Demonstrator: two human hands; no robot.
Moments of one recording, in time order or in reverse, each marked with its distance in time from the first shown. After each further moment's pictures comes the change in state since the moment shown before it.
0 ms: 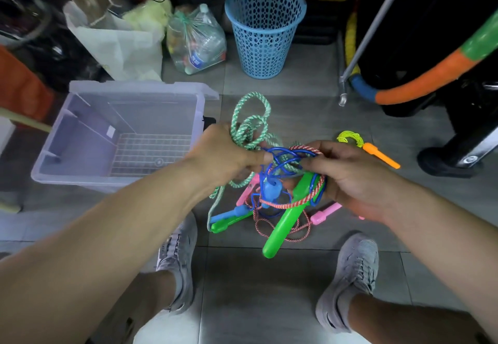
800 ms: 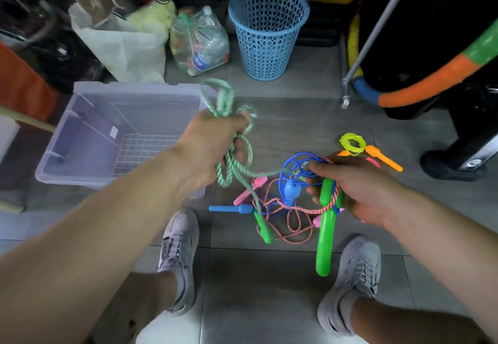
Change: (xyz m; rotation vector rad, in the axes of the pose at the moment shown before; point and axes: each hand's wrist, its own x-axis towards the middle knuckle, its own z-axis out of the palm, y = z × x) left_hand 0.011 0.011 -0.011 -0.435 0.172 -0.107; right_hand 0.017 0.016 -0.014 -0.055 0.194 0.105
